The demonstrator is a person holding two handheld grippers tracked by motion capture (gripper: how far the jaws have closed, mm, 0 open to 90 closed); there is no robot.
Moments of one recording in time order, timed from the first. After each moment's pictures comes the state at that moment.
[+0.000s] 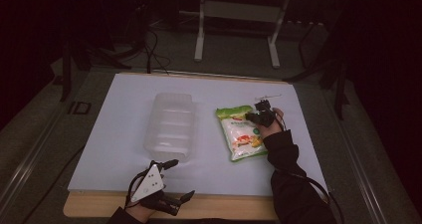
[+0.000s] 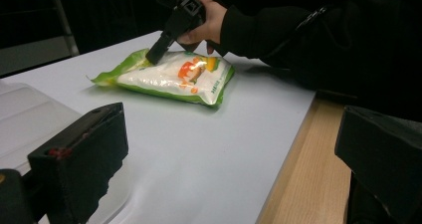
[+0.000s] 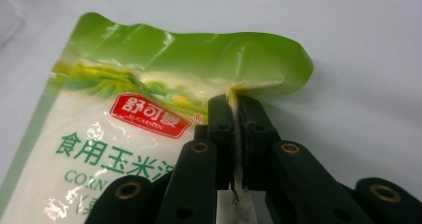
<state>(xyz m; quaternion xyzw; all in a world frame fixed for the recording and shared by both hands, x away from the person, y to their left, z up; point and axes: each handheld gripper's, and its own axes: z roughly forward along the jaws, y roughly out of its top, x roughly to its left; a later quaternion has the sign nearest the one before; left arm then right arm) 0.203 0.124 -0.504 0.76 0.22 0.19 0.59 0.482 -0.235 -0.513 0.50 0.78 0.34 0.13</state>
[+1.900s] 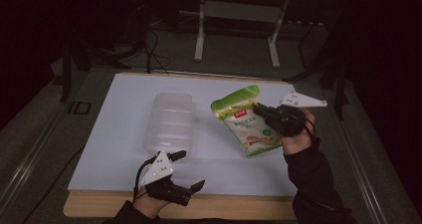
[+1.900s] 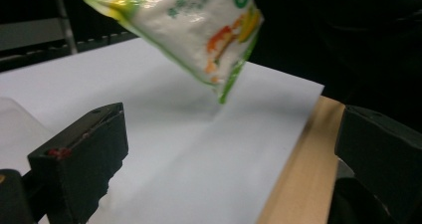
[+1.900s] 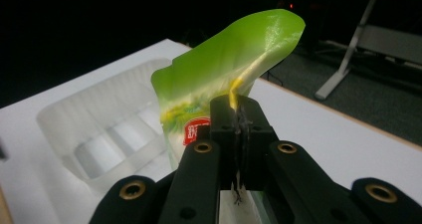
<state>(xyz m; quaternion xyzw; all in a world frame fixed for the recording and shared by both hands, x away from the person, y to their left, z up) 0.218 0.101 -0.452 0.76 0.26 0.16 0.58 0.337 -0.233 -0.353 0.33 0.77 0.51 0.21</state>
